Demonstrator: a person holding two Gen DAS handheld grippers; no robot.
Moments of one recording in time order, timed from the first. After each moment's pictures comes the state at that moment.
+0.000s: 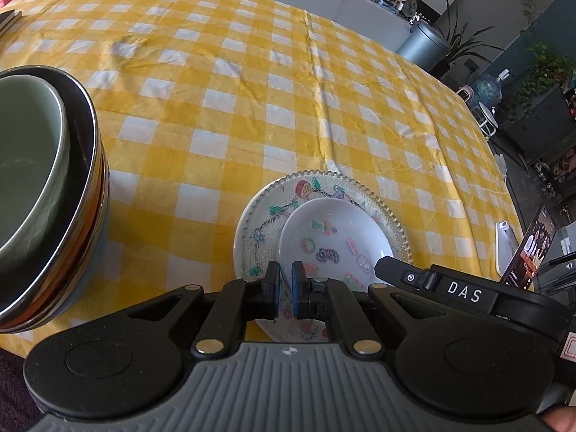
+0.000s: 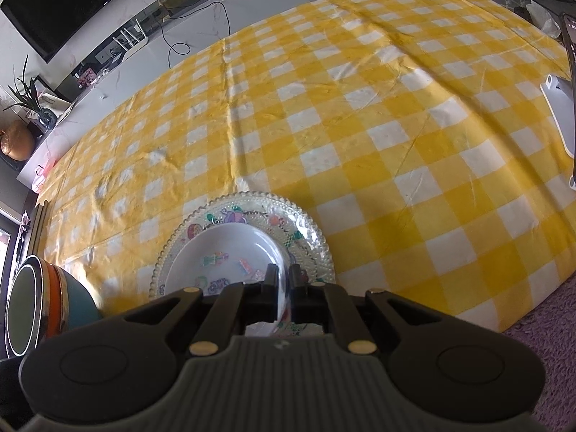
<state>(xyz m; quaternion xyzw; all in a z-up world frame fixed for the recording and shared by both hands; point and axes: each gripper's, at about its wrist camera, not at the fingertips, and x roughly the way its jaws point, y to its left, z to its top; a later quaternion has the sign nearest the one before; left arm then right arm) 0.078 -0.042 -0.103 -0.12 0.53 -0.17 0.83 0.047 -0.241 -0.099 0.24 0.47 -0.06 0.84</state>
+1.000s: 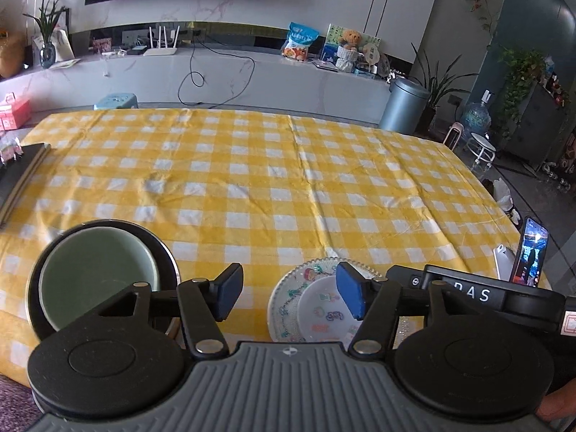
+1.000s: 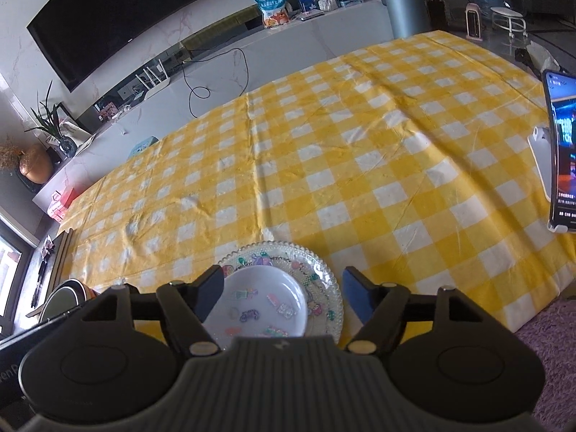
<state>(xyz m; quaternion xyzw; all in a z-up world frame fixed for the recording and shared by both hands) 0.036 -0.029 -0.022 -0.03 0.38 -0.15 0.91 0.022 -0.237 -0.049 0.22 0.39 -0.05 0.89</state>
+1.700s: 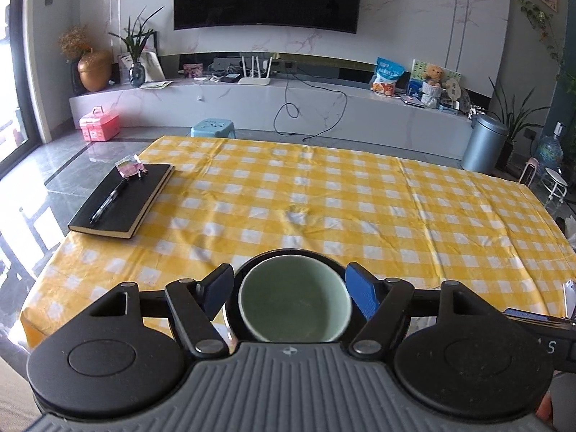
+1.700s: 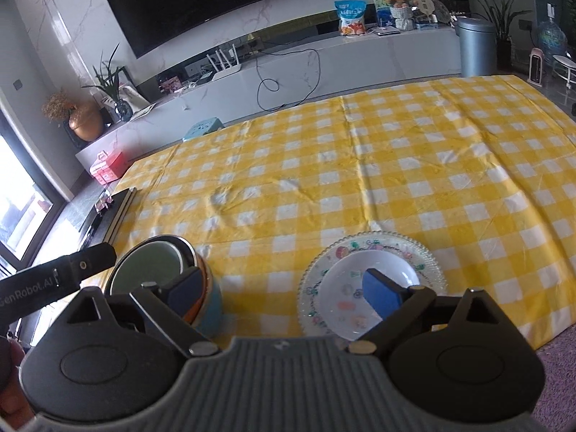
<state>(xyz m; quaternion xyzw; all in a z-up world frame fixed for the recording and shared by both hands) 0.022 0.072 0.014 -0.02 0.34 -0.01 0.94 0.011 -0.139 -0.010 0.16 0.39 0.05 0.91</state>
